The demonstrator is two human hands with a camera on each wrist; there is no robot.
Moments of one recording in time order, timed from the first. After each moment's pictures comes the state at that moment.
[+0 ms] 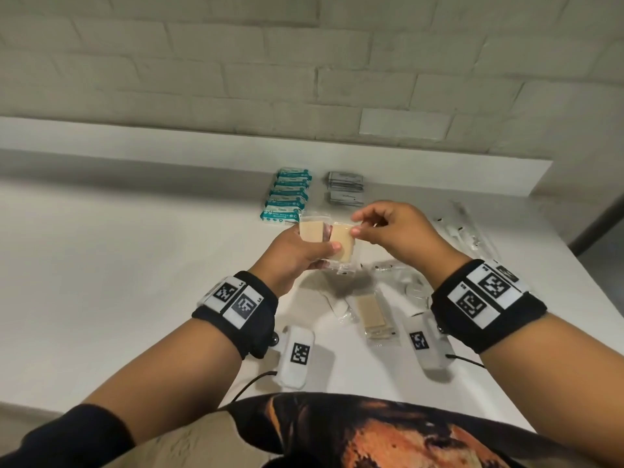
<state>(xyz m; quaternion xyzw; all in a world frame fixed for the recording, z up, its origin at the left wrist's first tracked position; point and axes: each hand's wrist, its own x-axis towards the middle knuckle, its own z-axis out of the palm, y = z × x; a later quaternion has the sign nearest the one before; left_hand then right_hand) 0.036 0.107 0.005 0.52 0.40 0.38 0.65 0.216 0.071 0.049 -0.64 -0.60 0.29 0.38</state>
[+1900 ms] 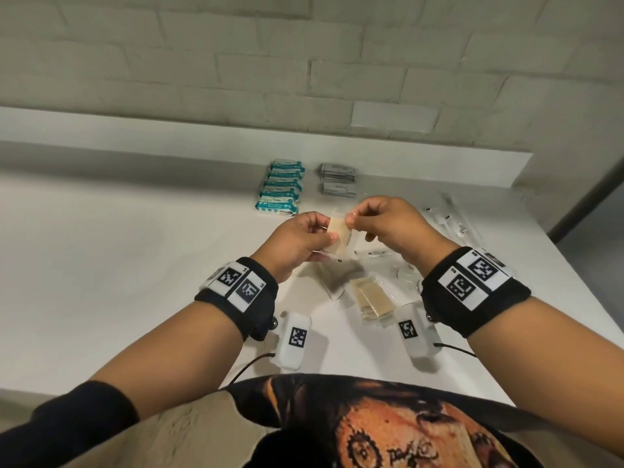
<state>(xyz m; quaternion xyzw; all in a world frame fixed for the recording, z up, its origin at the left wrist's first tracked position) 0.034 0.099 0.005 0.58 0.38 0.33 0.65 0.205 0.058 0.047 -0.65 -0.55 0.35 0.39</state>
